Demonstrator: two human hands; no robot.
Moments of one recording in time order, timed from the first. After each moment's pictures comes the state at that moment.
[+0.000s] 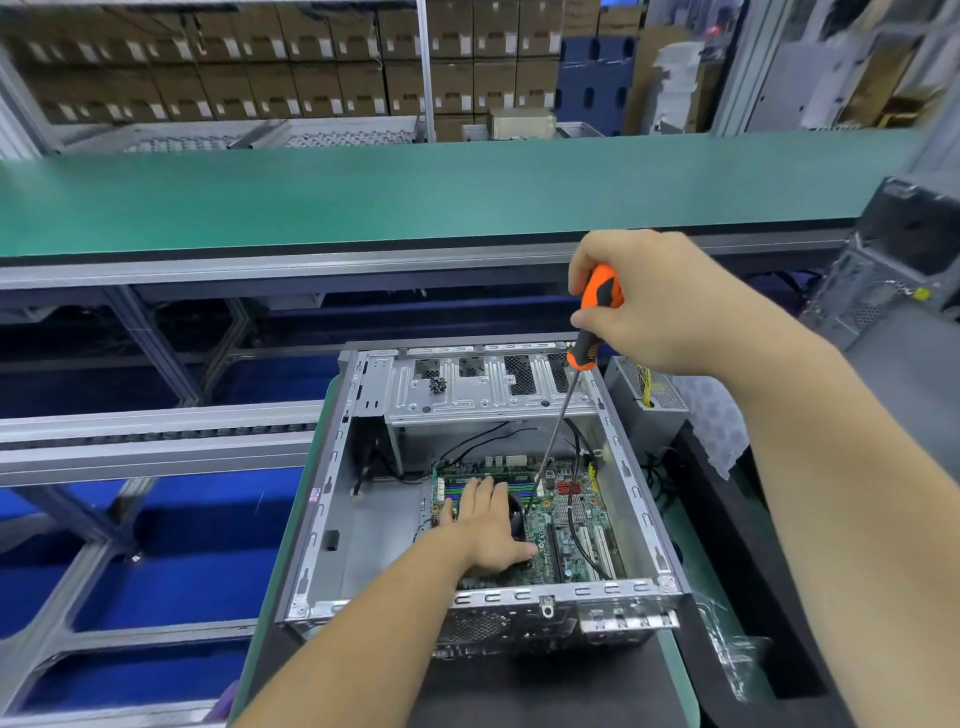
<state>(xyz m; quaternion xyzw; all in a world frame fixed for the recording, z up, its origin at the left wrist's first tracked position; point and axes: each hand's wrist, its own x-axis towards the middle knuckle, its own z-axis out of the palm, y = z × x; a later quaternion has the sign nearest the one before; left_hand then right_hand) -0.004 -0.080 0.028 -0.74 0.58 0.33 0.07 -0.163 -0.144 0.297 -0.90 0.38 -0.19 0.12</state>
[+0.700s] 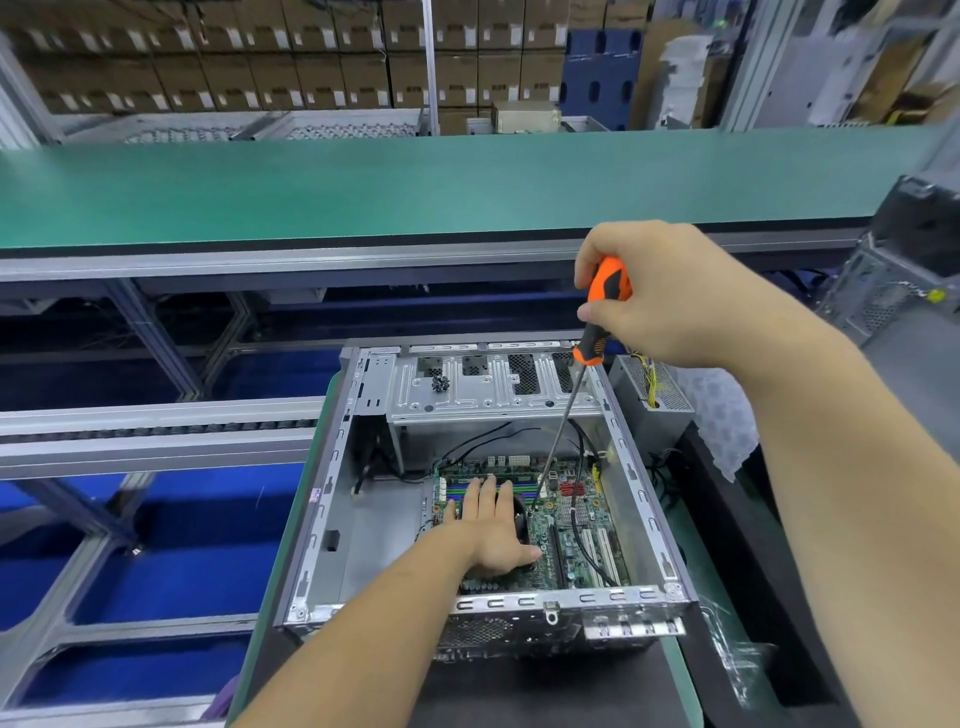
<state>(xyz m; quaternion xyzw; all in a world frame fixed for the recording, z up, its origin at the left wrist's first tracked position) 0.000 -0.087 0.016 -0.73 0.58 0.35 0.11 -0.159 -0.153 0.299 -0.90 0.37 -0.18 0.12</state>
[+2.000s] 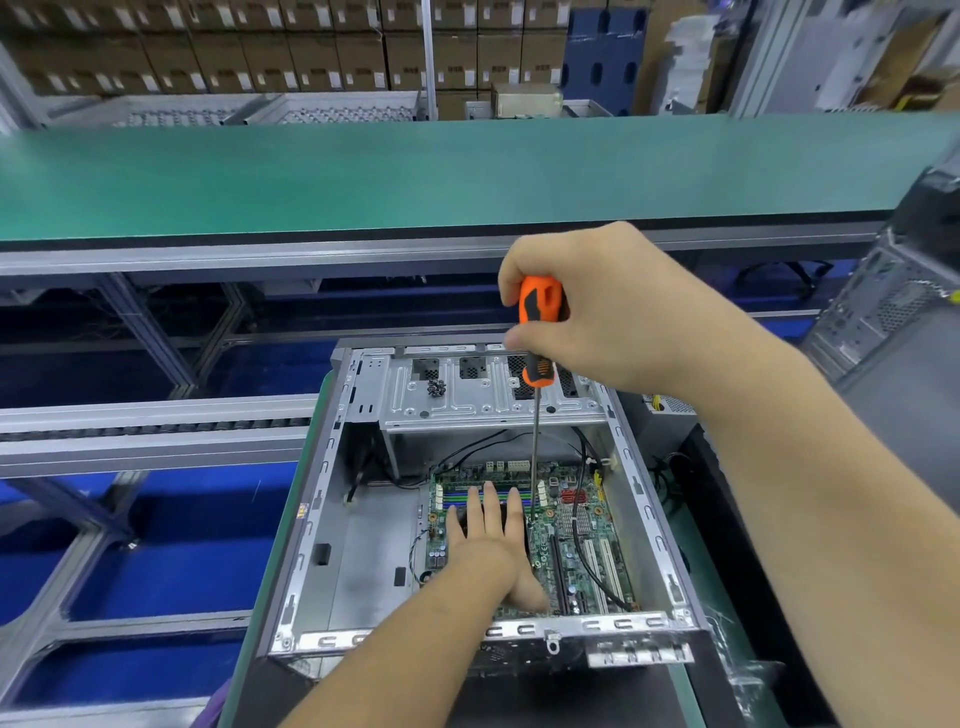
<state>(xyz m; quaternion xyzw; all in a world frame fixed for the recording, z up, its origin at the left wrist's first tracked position) -0.028 -0.094 0.014 -0.75 0.55 0.28 0.23 -0.125 -0.146 0.295 -0.94 0.25 -0.20 0.11</state>
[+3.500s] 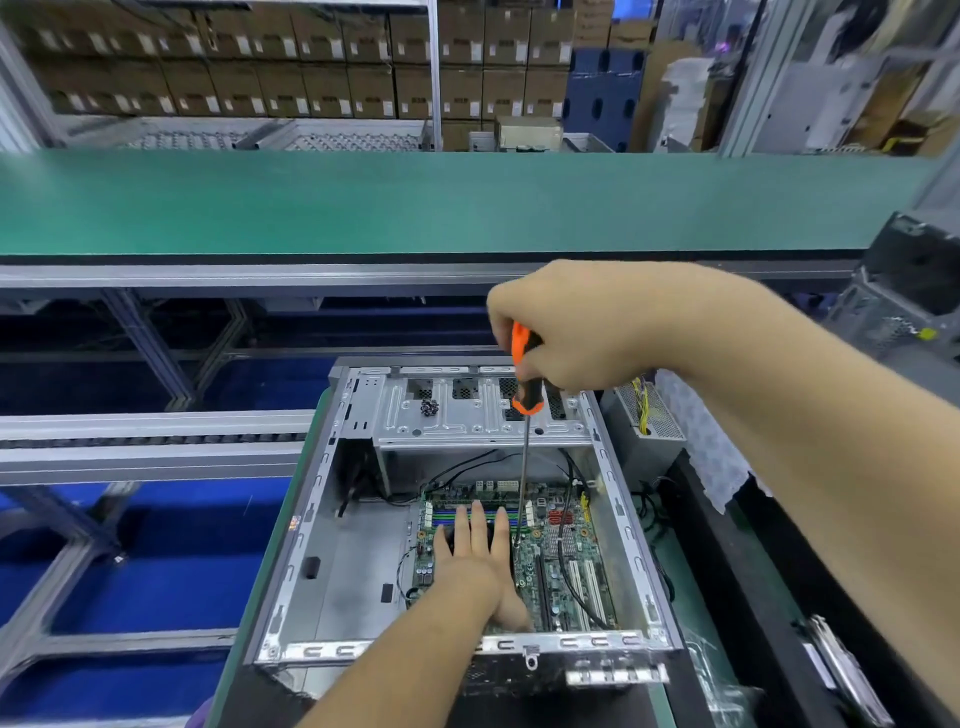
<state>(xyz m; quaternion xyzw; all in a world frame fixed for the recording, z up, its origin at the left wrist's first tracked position) -0.029 -0.093 0.018 -0.75 0.55 0.28 0.23 -0.114 -0.139 0.340 -0.95 0.28 0.12 -0.03</state>
